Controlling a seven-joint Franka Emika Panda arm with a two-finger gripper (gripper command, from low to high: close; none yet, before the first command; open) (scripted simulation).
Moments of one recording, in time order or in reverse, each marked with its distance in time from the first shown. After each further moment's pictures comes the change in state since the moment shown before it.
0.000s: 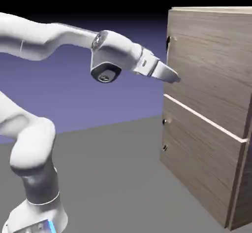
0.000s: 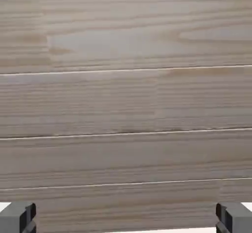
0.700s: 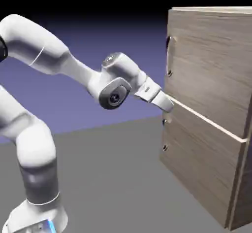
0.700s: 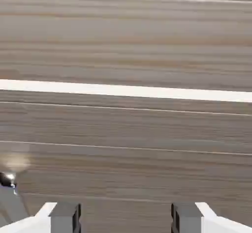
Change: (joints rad) arm 0.290 0.135 -0.339 -0.167 -0.913 0.014 0.639
